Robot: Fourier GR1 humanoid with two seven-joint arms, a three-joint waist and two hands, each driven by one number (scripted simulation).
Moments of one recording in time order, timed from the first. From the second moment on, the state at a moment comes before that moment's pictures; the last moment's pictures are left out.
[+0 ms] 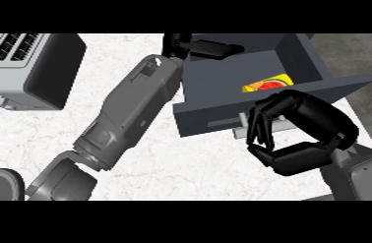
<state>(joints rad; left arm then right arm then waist) -1.27 0.00 -0.25 -0.39 0.56 0.28 -0.45 -0.37 -0.30 0.13 -1.78 -0.27 0.60 0.17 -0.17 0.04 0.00</state>
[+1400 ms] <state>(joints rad) -0.99 0.10 -0.22 -0.59 0.66 0.15 -0.53 -0.59 -0.28 0.26 -0.83 0.52 0.25 -0.28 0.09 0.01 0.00</state>
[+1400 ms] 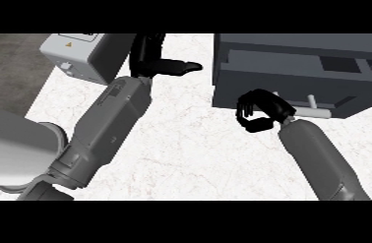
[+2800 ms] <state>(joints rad) -0.83 0.20 -0.25 -0.76 0.68 0.00 -0.48 -0.75 -0.37 0.03 -0.59 0.31 0.42 -0.43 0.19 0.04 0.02</state>
